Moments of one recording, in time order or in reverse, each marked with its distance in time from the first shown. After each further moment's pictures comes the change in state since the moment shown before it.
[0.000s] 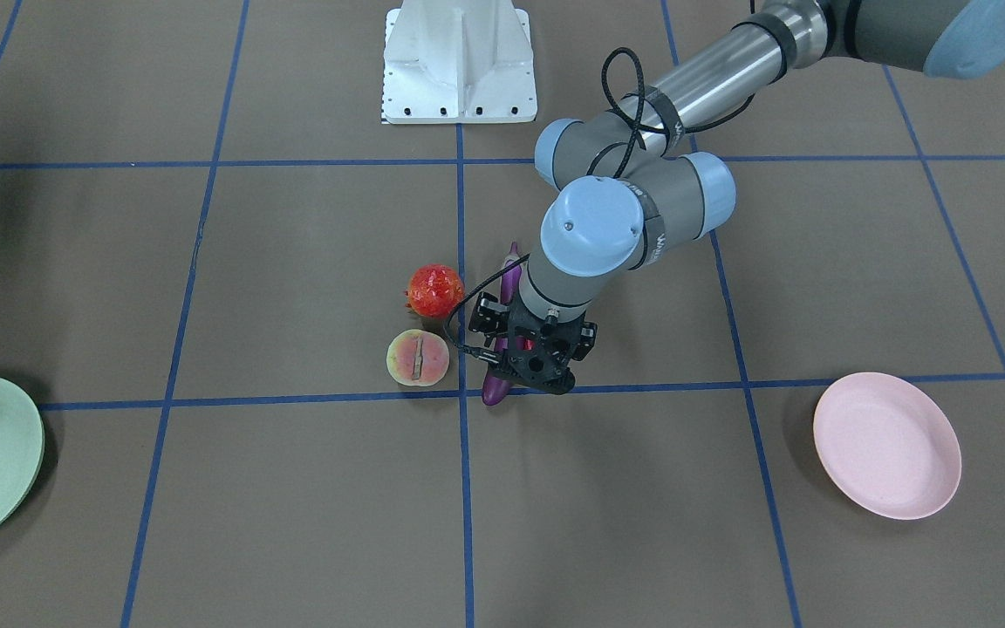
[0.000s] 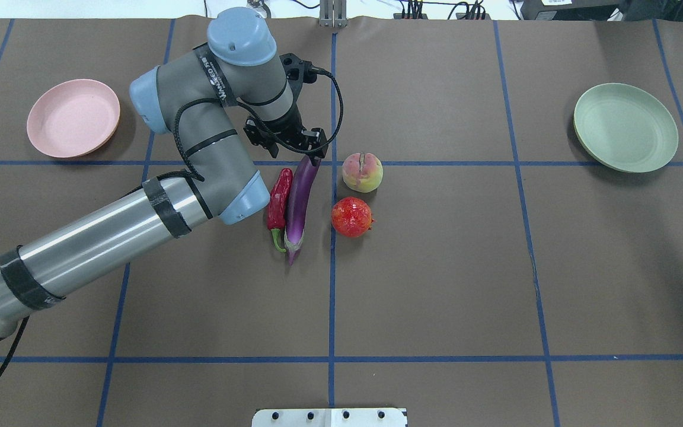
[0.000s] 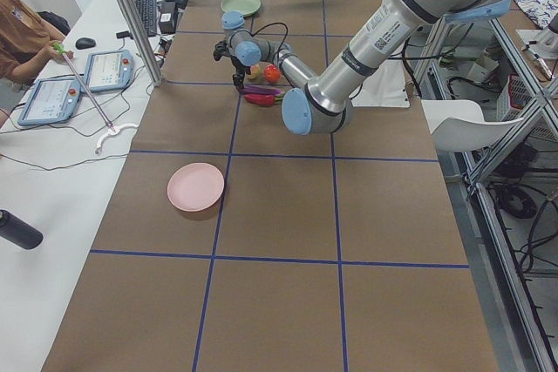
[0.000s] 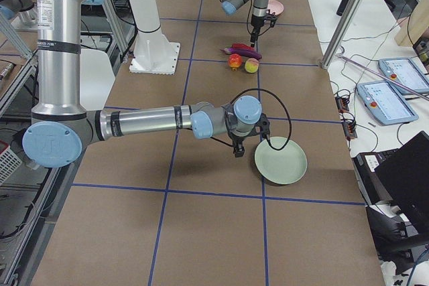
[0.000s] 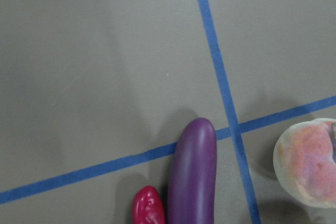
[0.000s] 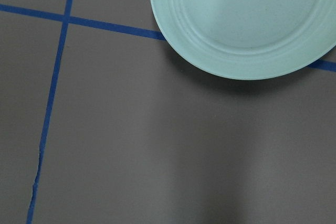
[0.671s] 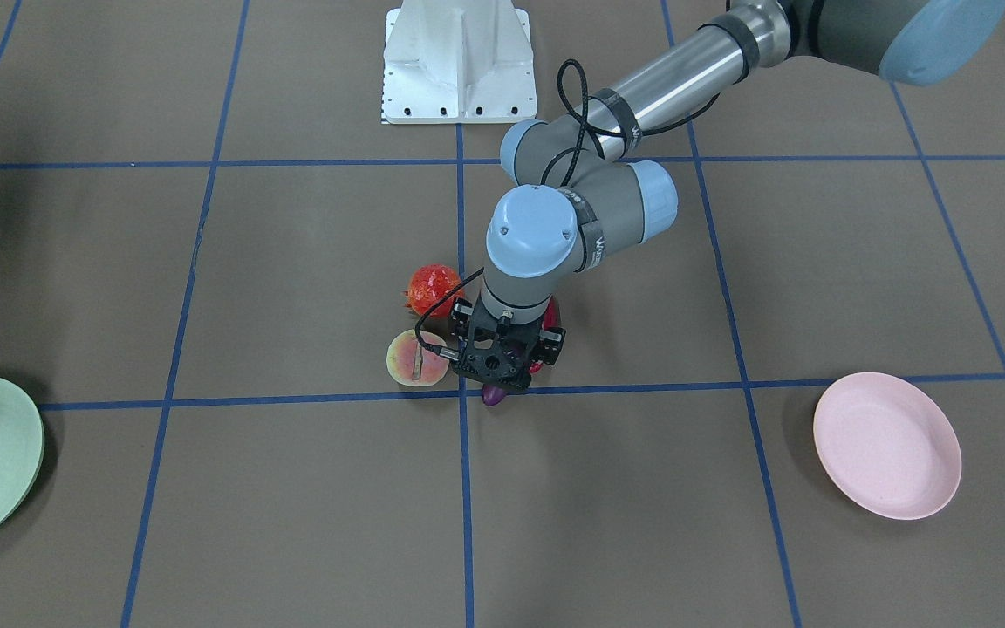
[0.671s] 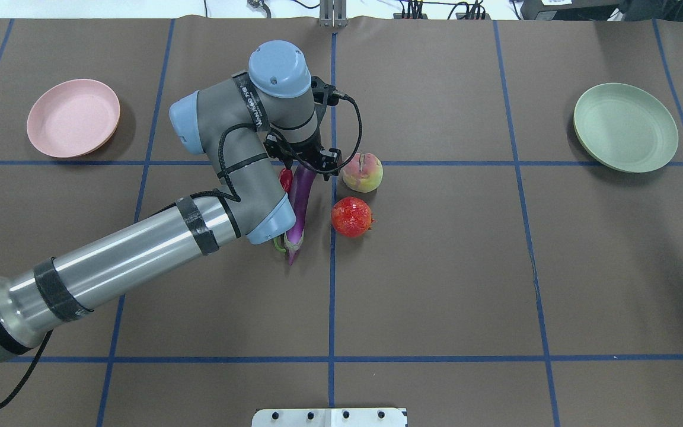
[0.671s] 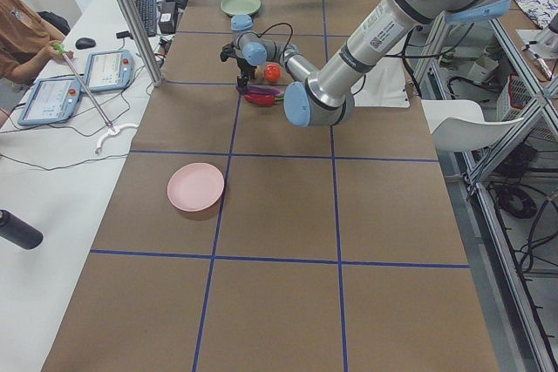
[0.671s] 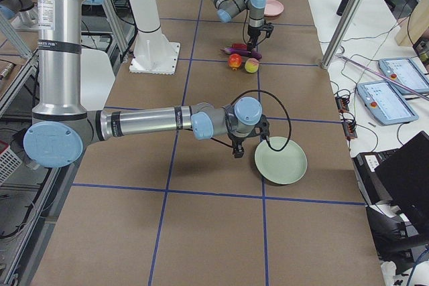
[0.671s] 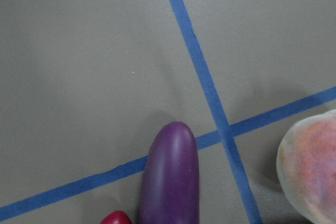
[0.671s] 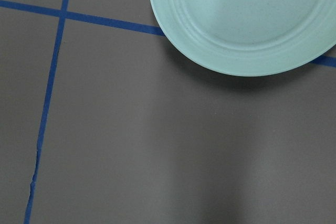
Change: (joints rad) left arm 0.050 -0.052 0.089 -0.011 0.079 0.013; right arm -0.006 0.001 -0.012 0.000 0.000 0.000
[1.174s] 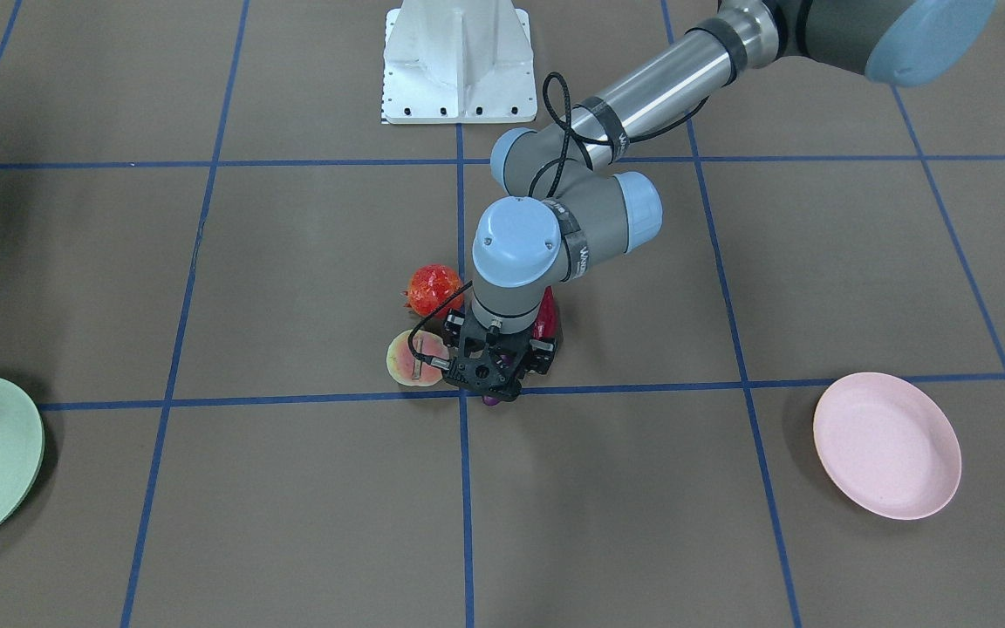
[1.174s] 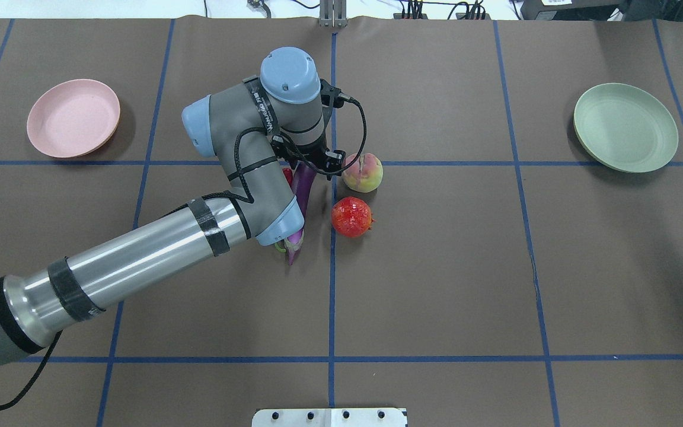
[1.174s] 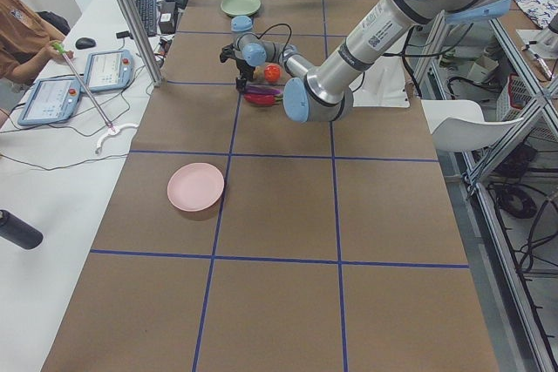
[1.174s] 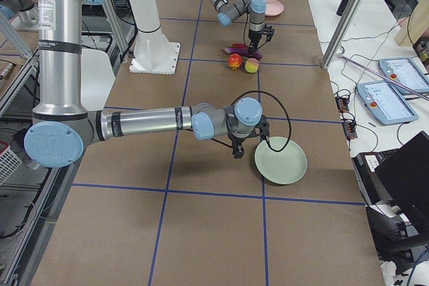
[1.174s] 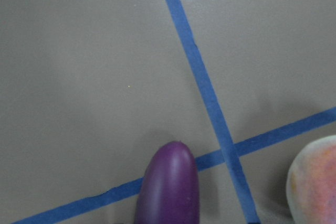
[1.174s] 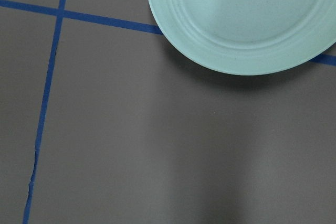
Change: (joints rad) left arm 0.017 -0.033 0.067 -0.028 0.044 -0.003; right arm -0.005 0.008 -0.003 0.000 -0.001 0.001
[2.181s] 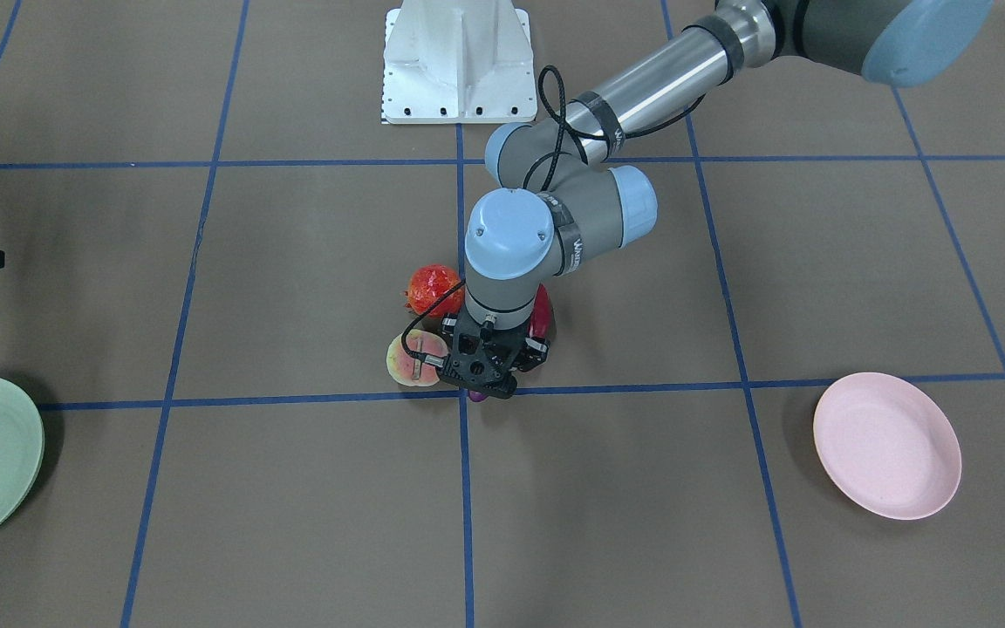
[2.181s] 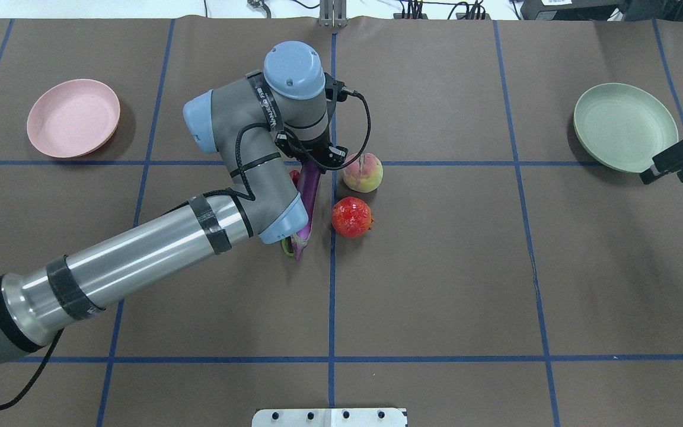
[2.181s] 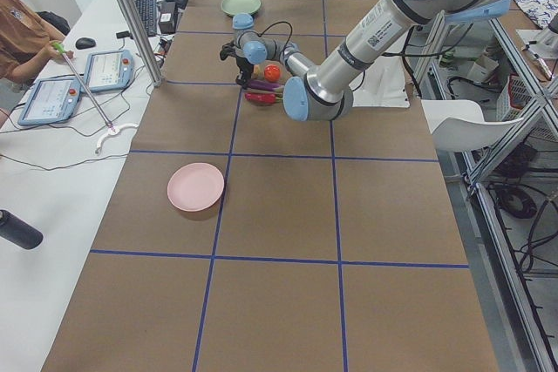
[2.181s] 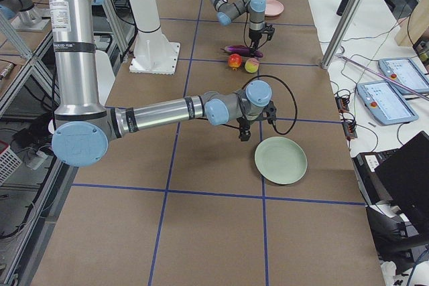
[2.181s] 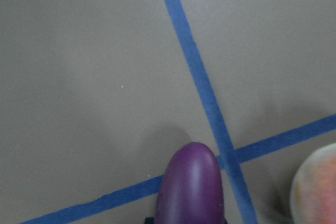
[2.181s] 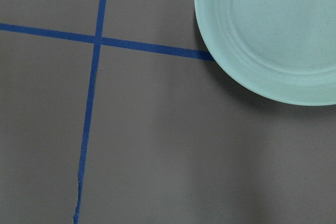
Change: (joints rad) left arm -0.020 -0.002 -0.099 0.116 0.006 -0.019; right arm -0.096 0.112 0.003 0.000 0.001 0.216
